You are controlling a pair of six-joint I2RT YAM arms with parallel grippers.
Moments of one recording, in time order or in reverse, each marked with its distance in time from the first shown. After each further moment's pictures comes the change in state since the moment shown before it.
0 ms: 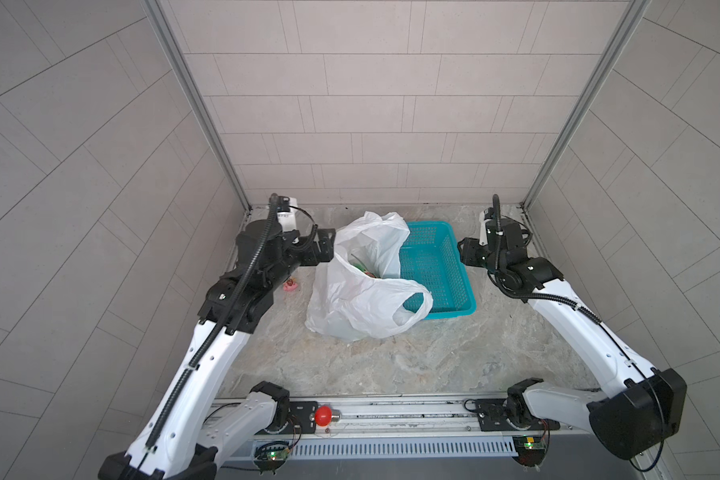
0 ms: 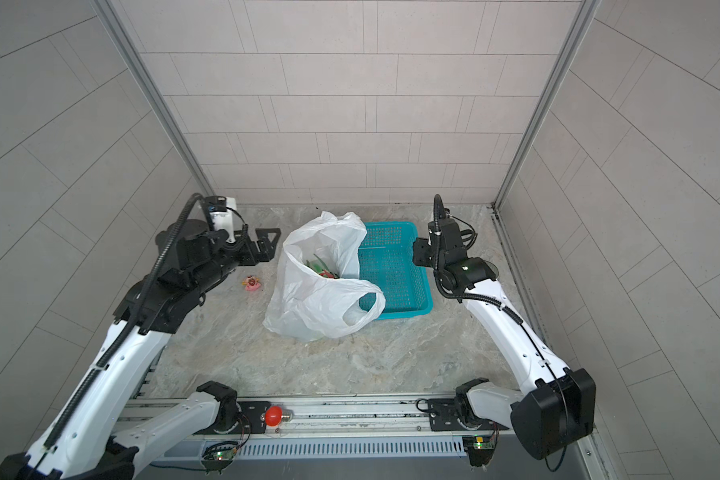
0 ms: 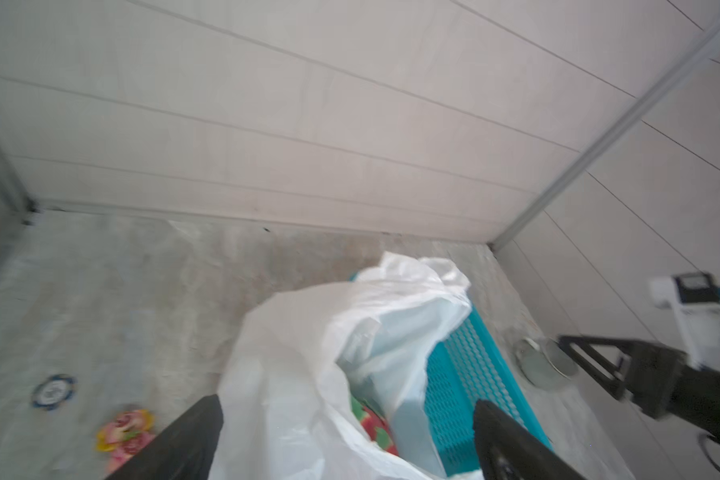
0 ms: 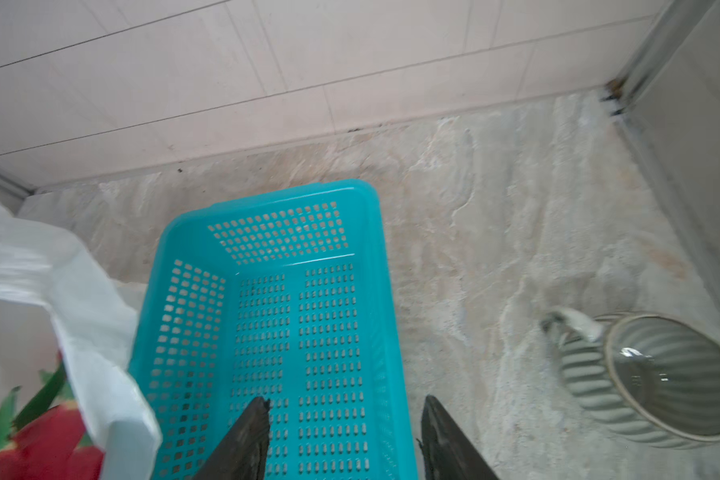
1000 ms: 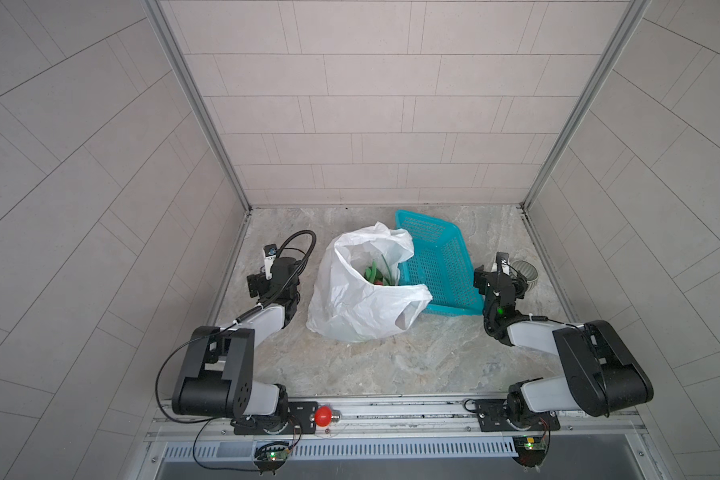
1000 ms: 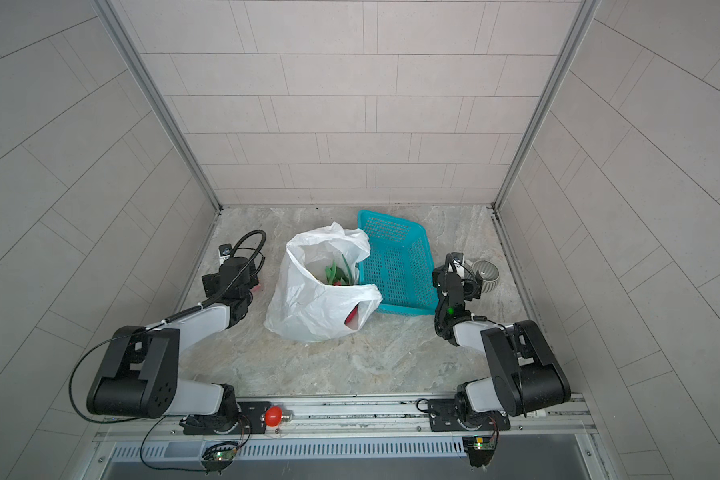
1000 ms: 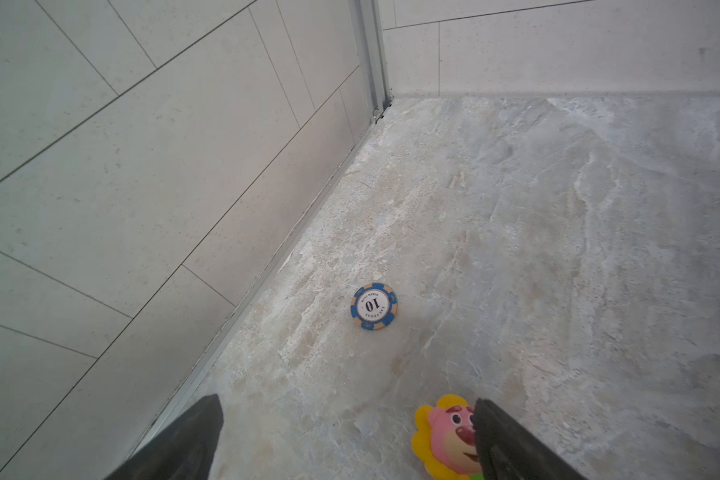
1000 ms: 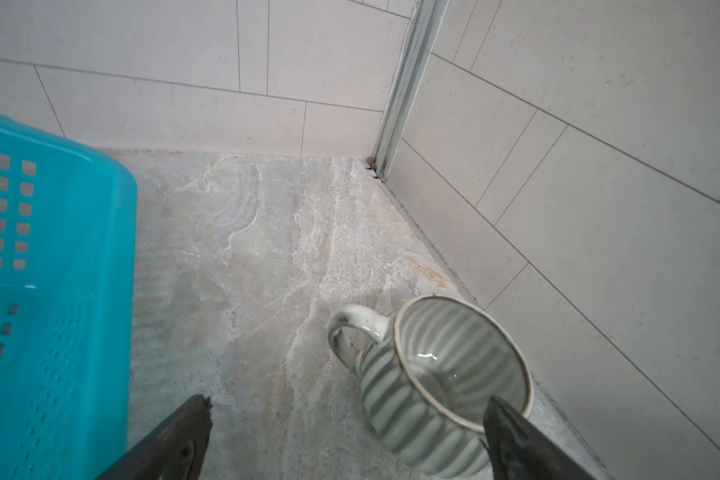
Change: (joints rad) left arm 0.232 0.473 -0.717 0.976 -0.562 0.277; right arm -0.155 0.256 -0.744 1.324 0.397 -0.346
